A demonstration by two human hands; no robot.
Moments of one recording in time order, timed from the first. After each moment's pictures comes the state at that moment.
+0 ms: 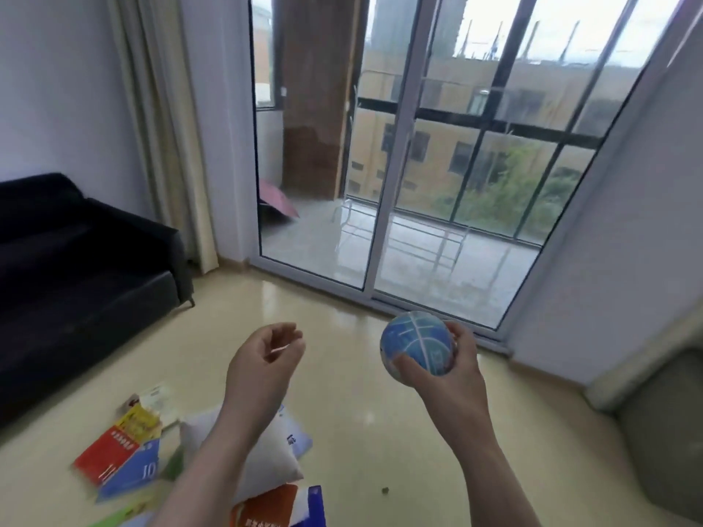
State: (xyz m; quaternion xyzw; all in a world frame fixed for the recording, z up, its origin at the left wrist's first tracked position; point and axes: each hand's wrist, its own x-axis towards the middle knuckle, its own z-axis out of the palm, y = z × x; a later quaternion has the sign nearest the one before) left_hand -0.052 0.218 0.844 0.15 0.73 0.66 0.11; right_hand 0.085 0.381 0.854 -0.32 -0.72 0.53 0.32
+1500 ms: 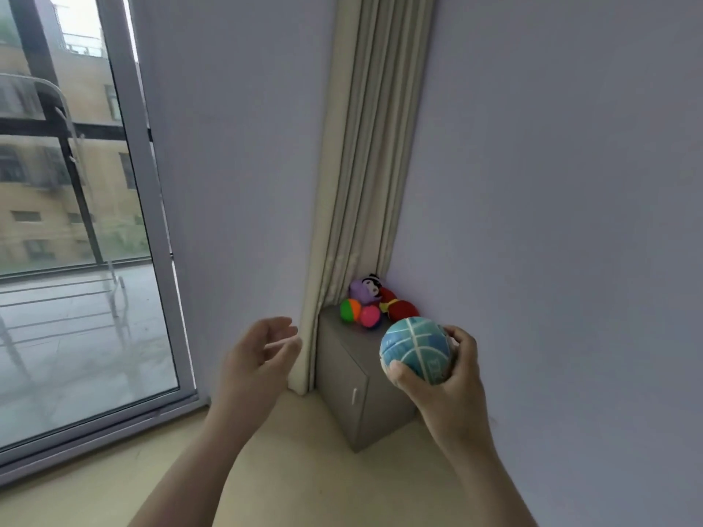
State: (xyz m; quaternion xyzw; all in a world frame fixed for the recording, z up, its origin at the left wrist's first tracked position) left_hand 0.345 0.994 0.883 0.52 0.55 0.57 0.32; right_hand 0.567 0.987 0.864 -0.55 -0.56 0.24 0.58
